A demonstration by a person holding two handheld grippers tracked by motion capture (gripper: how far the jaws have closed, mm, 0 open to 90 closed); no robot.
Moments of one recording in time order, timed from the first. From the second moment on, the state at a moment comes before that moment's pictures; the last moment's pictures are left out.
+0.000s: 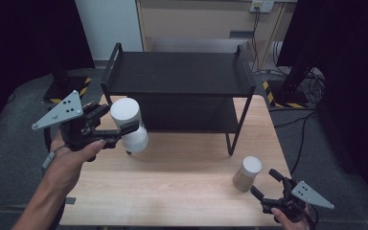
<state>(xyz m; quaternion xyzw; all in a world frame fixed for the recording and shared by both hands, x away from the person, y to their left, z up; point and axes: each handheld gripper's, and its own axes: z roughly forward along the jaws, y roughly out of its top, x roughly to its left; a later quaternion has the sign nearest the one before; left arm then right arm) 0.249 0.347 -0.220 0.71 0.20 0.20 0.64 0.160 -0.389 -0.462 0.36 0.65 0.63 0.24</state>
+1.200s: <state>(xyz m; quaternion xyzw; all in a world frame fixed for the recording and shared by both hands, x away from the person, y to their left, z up) 0.305 0.323 -0.161 0.71 0.17 0.21 0.65 0.158 -0.391 -0.462 0.36 0.65 0.63 0.24</state>
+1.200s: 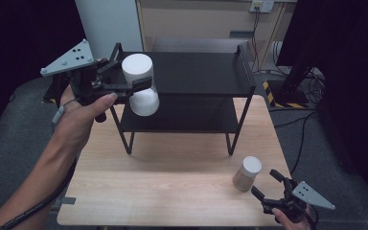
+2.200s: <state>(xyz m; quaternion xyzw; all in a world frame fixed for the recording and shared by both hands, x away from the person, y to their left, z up) 0.359 0.315 -0.166 0.69 0.22 0.23 0.65 0.157 -0.396 -0.464 0.37 0.65 0.62 0.25</state>
